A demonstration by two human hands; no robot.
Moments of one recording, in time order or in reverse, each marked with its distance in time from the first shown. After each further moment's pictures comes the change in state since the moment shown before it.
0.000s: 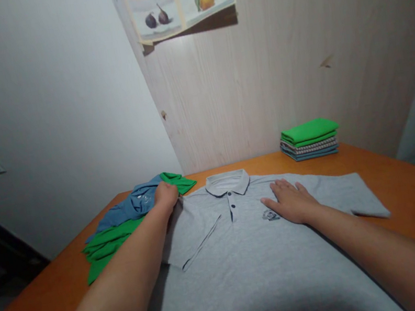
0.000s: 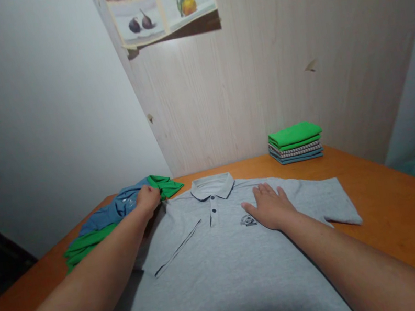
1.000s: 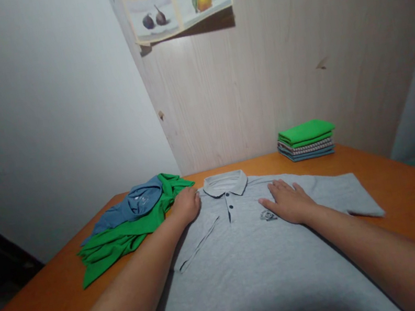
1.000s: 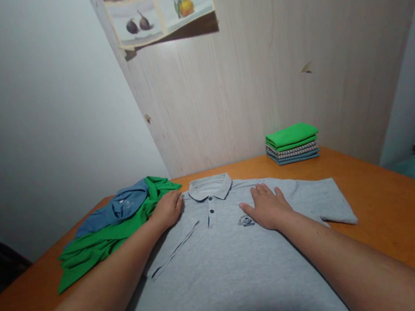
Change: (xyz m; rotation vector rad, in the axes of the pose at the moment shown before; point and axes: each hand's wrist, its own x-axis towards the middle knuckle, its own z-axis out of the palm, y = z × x) left_hand -0.054 0.039 0.025 0.339 -0.145 0.433; right_hand -0.003 -0.004 -0.007 0.000 -0.006 0.001
